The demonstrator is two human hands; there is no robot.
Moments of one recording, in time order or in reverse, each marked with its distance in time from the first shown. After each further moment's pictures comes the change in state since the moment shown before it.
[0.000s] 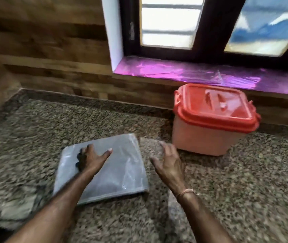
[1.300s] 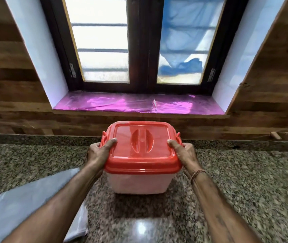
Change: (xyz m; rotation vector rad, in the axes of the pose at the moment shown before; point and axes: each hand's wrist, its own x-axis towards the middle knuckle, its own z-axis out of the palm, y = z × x) left_hand -0.120 0.270 0.060 -0.722 -0.229 0.161; right_hand 0.095 0.148 -0.241 0.611 0.188 0.424
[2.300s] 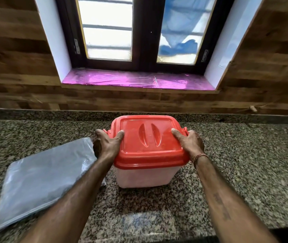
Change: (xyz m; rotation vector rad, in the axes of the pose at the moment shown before) left_hand -0.128 -0.023 -0.067 0.270 0.001 0.063; right_hand -0.126 0.033 0.009 -0.510 0.251 0.062
